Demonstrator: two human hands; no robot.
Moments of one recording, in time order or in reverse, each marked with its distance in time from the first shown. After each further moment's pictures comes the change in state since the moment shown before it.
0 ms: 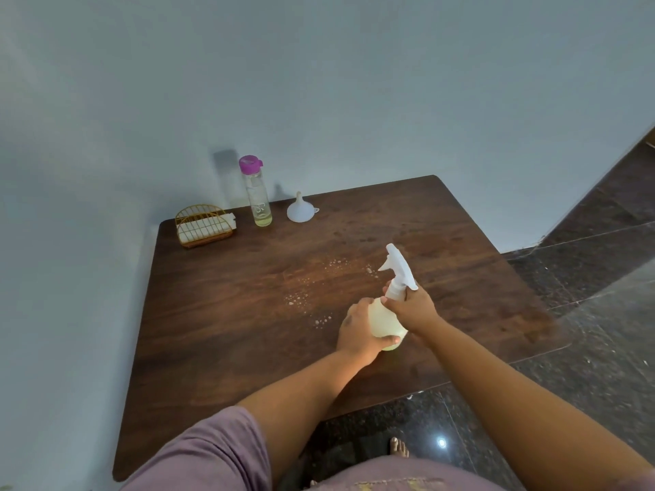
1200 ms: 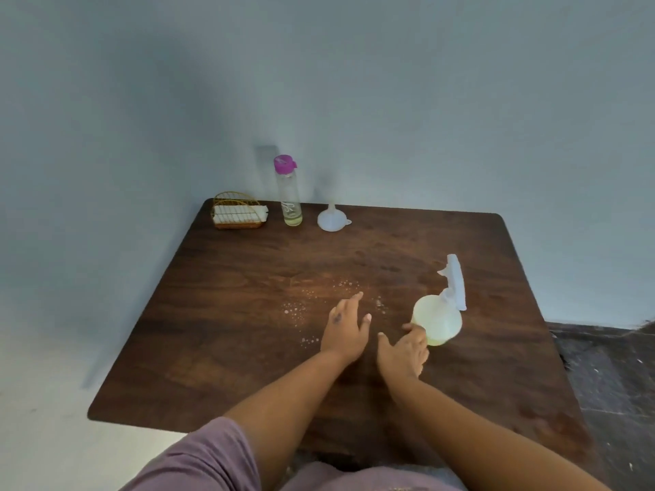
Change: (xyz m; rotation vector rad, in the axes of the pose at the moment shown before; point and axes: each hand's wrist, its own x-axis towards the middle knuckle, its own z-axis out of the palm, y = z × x) left_hand 0.075 0.026 0.010 -0.013 0.303 -0.147; right_hand 0.058 0.026 0.008 -0.051 0.071 0.083
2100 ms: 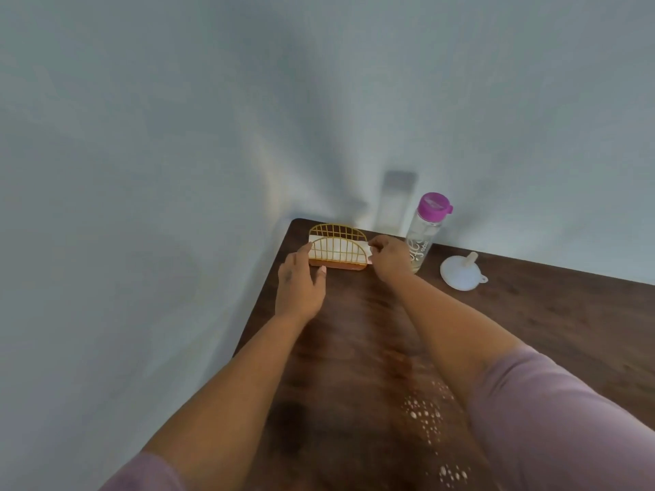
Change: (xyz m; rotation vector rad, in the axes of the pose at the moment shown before) left_hand 0.182 -0.200 -0.279 0.017 0.392 -0.176; right_hand 0.125 -0.303 0.305 -0.264 -0.302 -0.596
